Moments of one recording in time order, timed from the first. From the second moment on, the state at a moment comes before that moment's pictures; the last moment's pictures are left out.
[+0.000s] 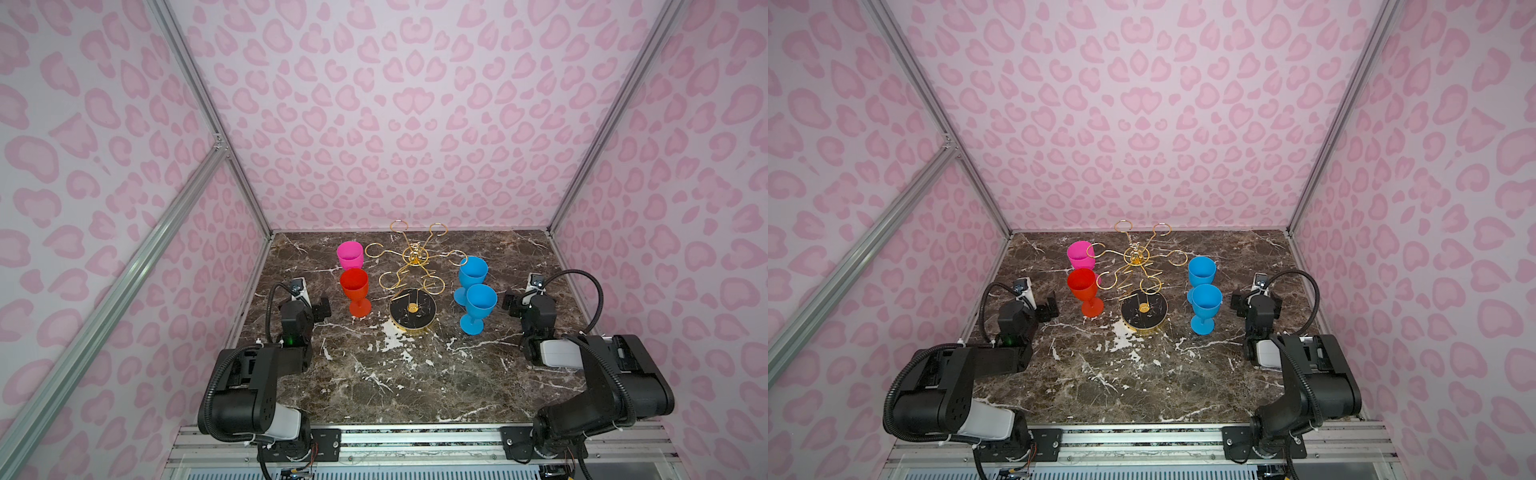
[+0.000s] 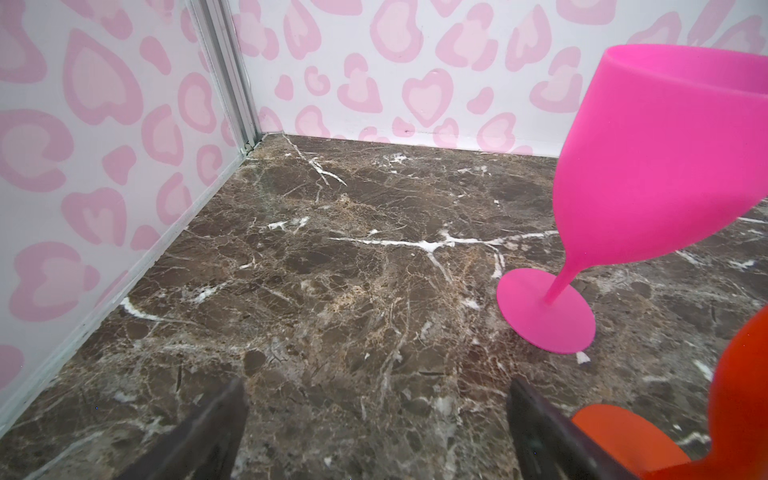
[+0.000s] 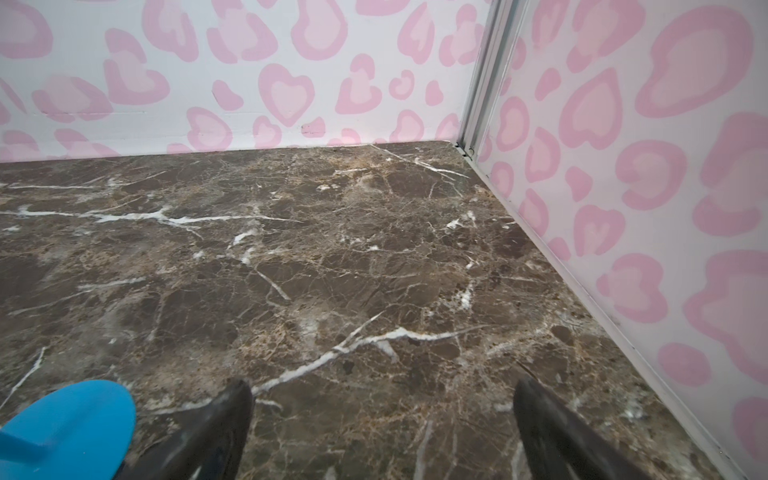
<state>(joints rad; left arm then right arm) 0.01 1.47 0.34 0.83 -0.09 -0.06 0.02 1.54 0.37 0.85 0.25 0.03</state>
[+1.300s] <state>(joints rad) 0.00 1.47 0.32 0.88 -0.13 -0.05 0.02 1.53 0.35 0.92 0.23 0.02</state>
